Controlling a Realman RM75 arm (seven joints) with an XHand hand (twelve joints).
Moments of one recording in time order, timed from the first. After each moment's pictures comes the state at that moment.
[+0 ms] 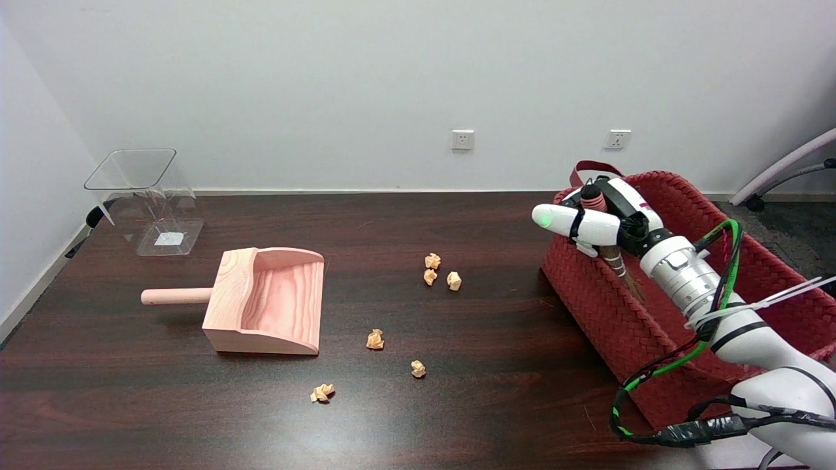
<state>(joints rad) -0.42 -0.99 -1.38 1.70 0.56 0.27 1.22</state>
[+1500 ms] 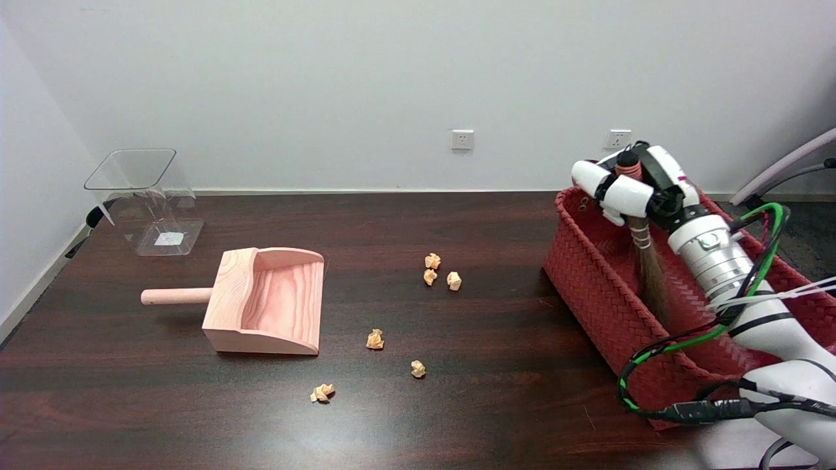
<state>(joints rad) -0.40 -0.99 -1.32 1.67 0.59 0.40 1.20</state>
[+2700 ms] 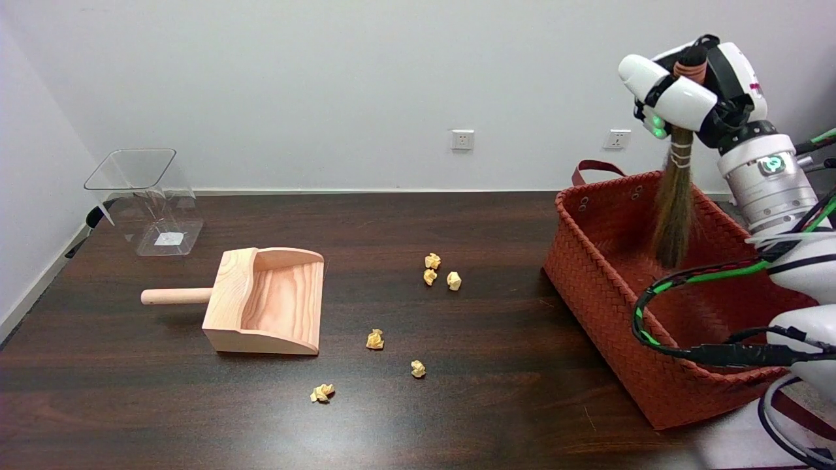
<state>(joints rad) -0.32 -0.96 -1.16 1.82 0.67 0.34 1.18</state>
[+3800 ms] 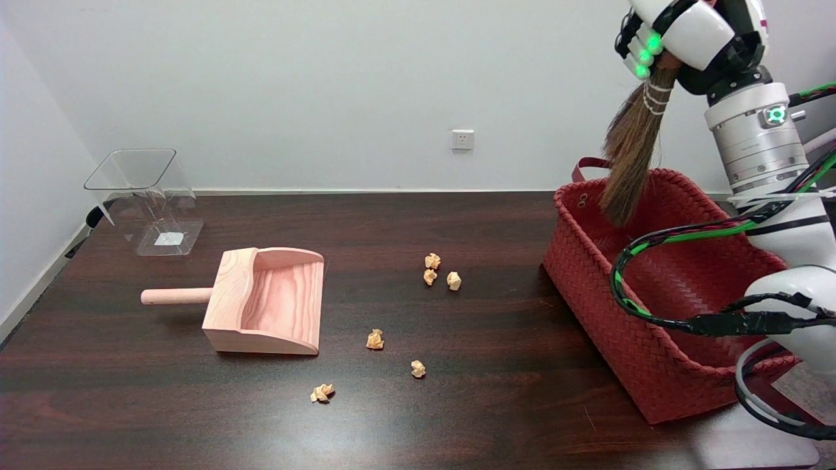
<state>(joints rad) -0.17 -0.90 -1.29 1.87 0.83 0.41 1.22</state>
